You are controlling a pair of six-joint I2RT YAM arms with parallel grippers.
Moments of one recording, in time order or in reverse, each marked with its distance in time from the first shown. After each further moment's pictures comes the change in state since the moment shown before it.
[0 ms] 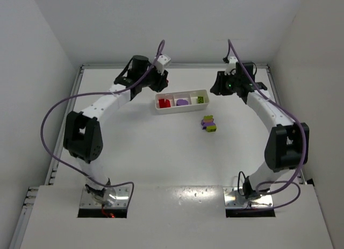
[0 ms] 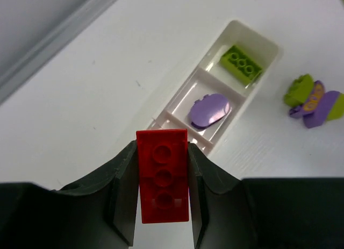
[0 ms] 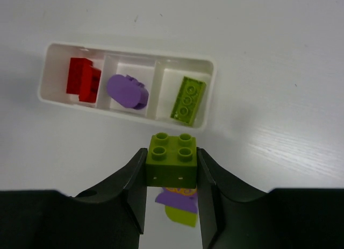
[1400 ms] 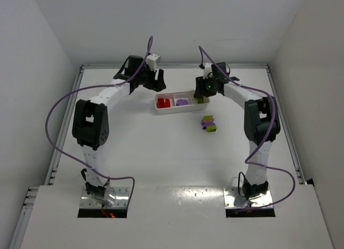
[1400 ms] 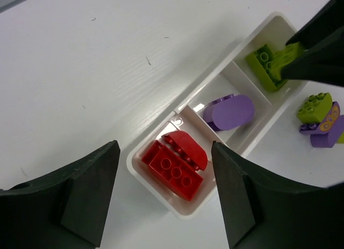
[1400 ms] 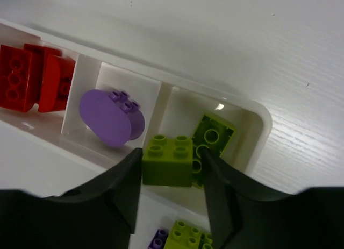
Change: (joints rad) left arm 0.138 0.269 0.136 -0.002 0.087 -0.211; right arm 0.109 0.458 0.296 0.005 -0.024 -0.084
